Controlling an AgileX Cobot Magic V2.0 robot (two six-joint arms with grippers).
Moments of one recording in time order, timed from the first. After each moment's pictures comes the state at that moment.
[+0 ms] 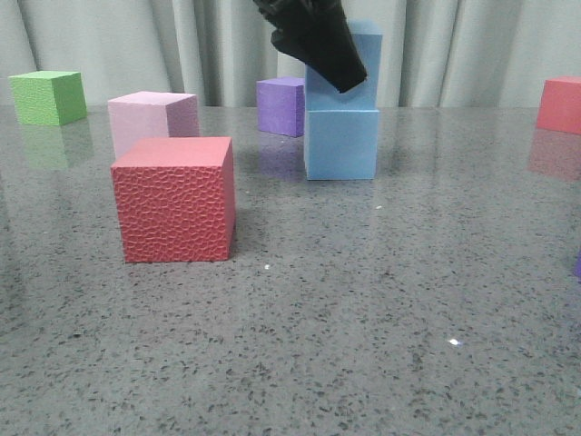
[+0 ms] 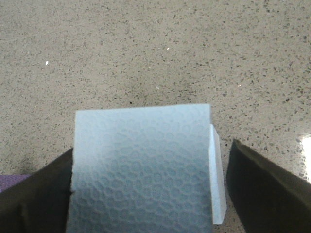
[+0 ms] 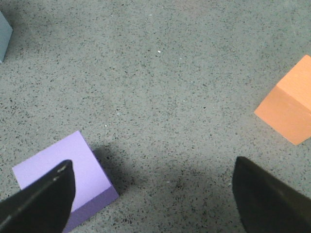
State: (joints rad) left arm -0.57 2.02 -1.97 -0.42 1.00 1.24; right arm 0.21 0.62 -0.75 -0.22 0.90 0.31
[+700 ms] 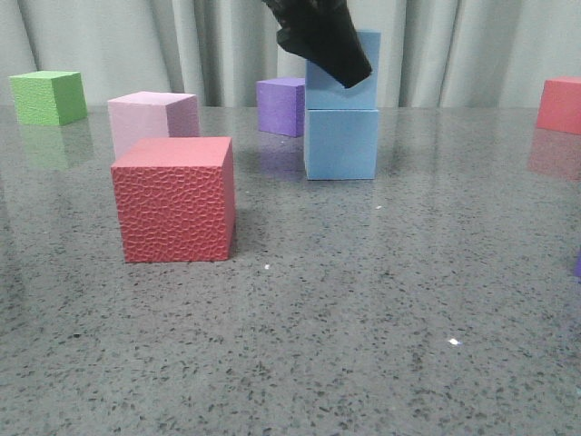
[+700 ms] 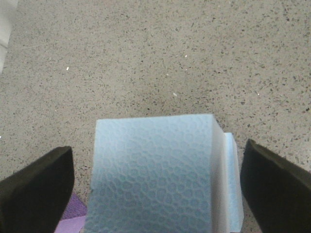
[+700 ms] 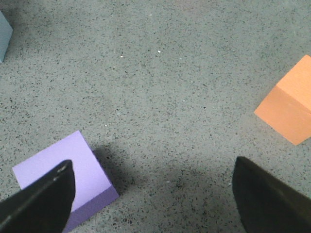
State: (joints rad) left arm -0.57 2.01 -1.97 -0.42 0.95 1.24; right arm 0.21 0.62 -0.75 -0.22 0.90 0.31
